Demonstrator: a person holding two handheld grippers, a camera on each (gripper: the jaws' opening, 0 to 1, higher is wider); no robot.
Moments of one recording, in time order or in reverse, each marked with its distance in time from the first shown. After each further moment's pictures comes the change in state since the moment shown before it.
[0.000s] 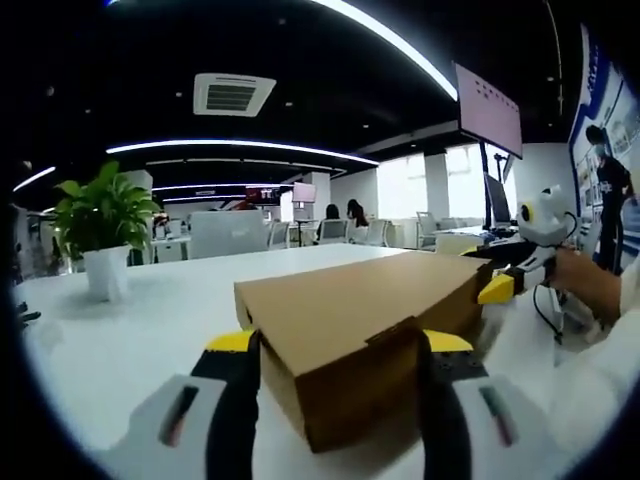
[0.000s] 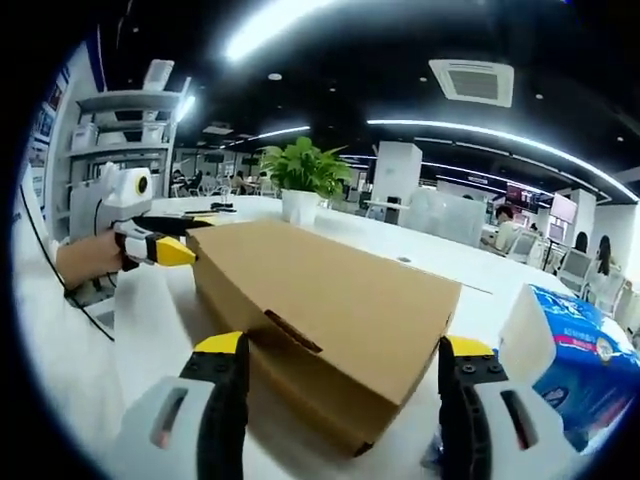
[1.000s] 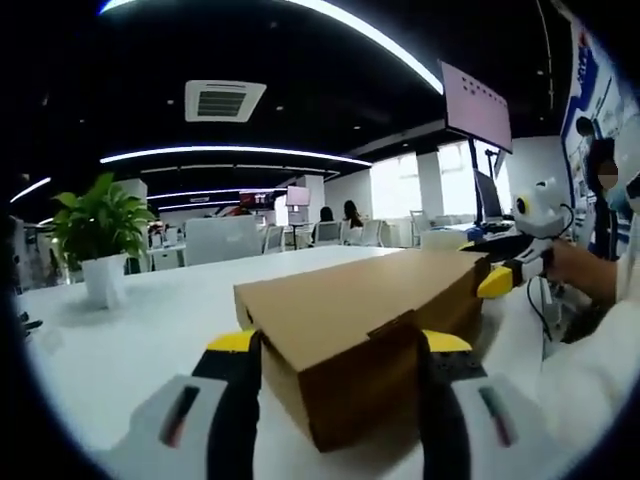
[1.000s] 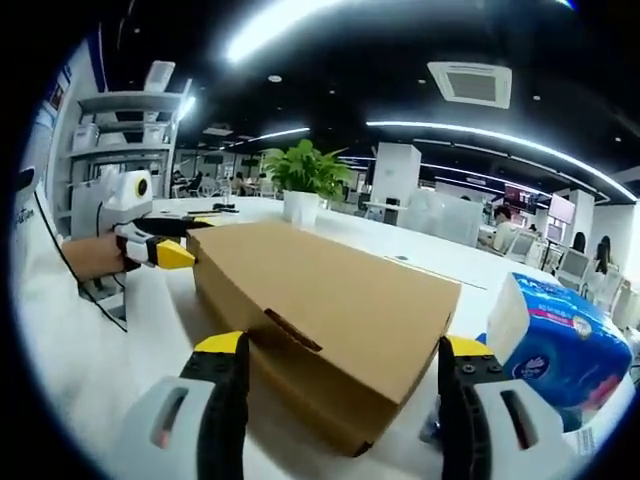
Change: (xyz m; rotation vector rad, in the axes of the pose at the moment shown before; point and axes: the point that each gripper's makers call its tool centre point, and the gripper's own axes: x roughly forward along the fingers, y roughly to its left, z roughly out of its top) left arm -0.012 -0.024 -0.003 0.048 -0.016 -0.019; right arm -0.029 0.006 -0.010 -0.001 -0.006 -0.005
